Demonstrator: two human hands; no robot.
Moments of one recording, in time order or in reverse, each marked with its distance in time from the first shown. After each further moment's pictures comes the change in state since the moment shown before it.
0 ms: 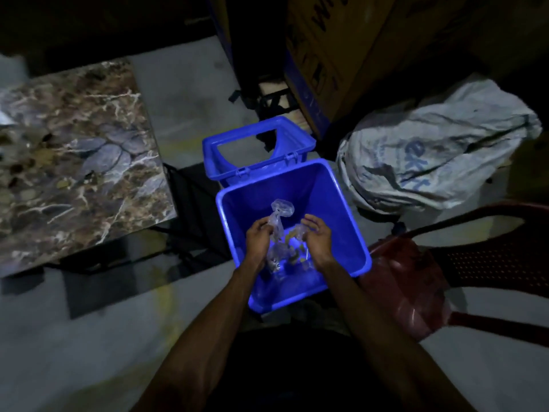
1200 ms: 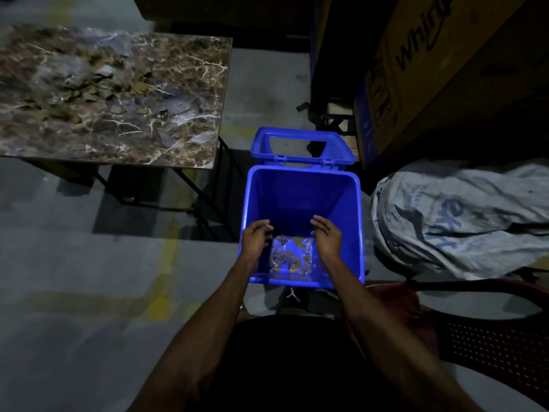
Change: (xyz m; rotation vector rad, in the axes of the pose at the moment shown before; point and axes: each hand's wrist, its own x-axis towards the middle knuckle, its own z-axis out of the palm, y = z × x) left_hand -0.099 -0.038 -0.016 -0.245 0.246 -0.001; right_hand -0.024 -0.023 -0.050 -0.251 -0.293 -0.131
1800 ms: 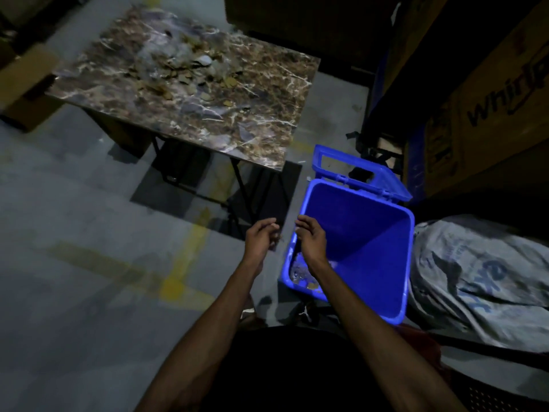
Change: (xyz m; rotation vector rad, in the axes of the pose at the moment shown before) left_hand -0.014 0.028 -0.149 -0.267 0.095 0.081; right_hand -0.093 -0.019 0.184 -0.128 -0.321 -0.151
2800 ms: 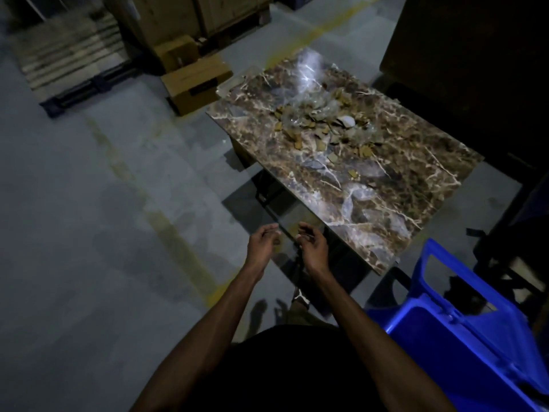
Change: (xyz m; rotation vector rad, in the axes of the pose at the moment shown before) left_hand 0.131 0.172 -0.170 -0.079 0.467 0.144; right_hand 0.125 -0.080 0.289 -0.190 -0.517 -0.090
